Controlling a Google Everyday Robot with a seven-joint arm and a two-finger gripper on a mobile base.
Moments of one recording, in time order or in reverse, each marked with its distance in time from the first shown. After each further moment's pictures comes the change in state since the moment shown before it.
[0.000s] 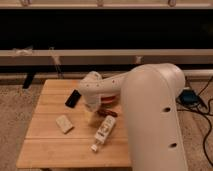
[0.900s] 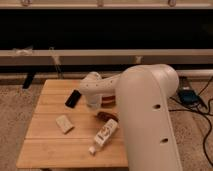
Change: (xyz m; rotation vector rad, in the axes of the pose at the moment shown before) arm 0.008 -0.011 0.011 0.008 0.050 0.001
